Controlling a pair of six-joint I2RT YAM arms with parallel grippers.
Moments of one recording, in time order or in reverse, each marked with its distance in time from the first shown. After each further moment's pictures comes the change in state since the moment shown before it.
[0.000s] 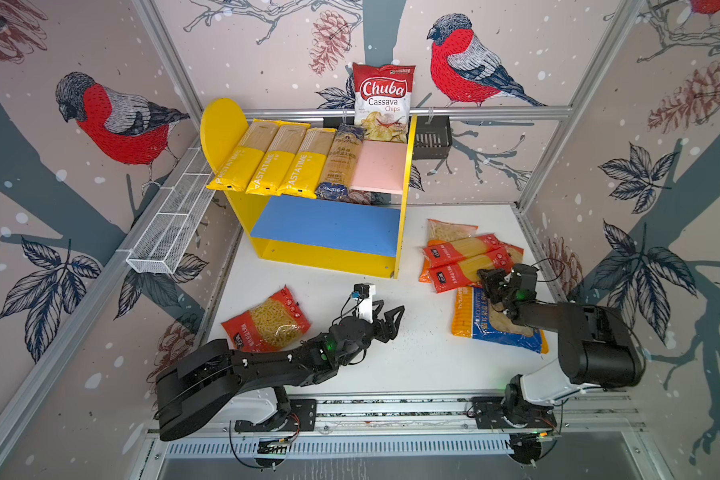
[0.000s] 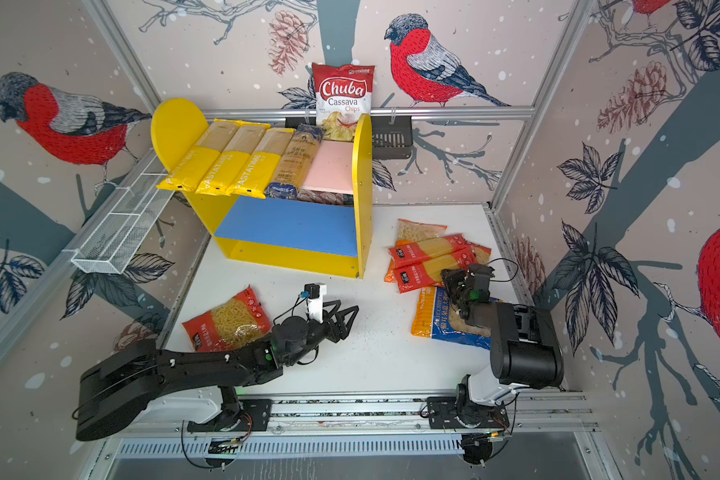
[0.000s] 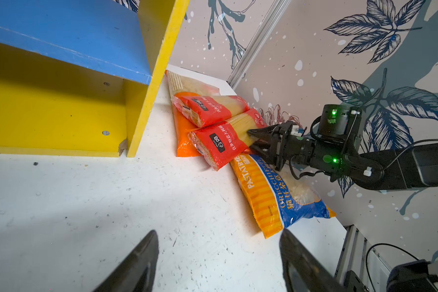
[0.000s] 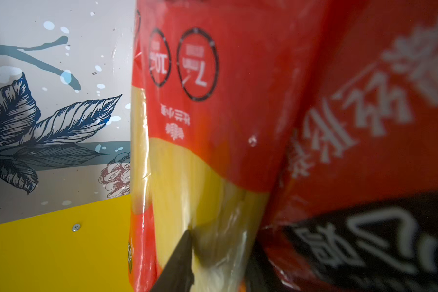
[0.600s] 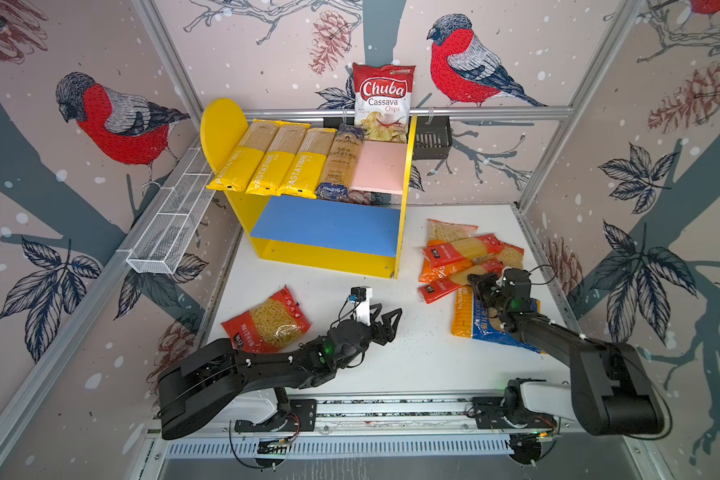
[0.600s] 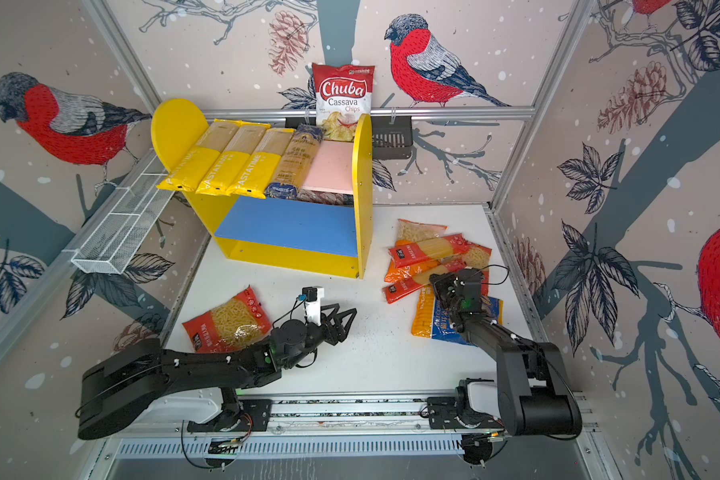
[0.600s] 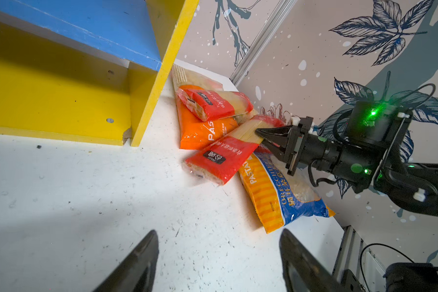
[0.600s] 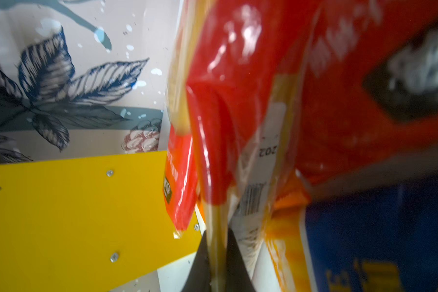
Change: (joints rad) left arm 0.000 0.019 -0.047 0.062 -0.001 -0.050; right arm 0.207 -0.314 -0.104 -0.150 0.095 0.088
